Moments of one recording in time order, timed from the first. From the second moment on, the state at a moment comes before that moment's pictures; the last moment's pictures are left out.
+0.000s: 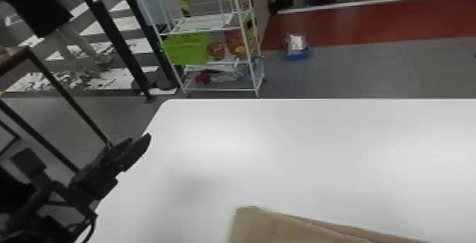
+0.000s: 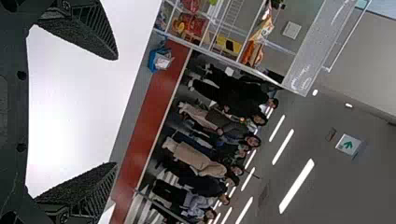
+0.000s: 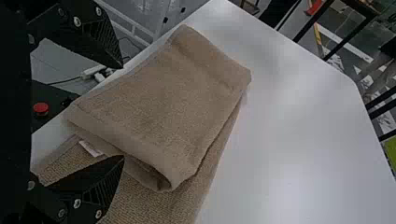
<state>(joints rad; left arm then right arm) 0.30 0.04 0.87 -2.12 0.50 0.79 -0.80 0.32 -0.39 -0.03 -2.42 -0.80 1.56 0.35</state>
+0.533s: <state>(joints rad) 0.29 0.06 0.86 -2.10 0.50 0.77 -0.80 0.29 -0.40 0.05 -2.35 -0.79 1.56 0.30</state>
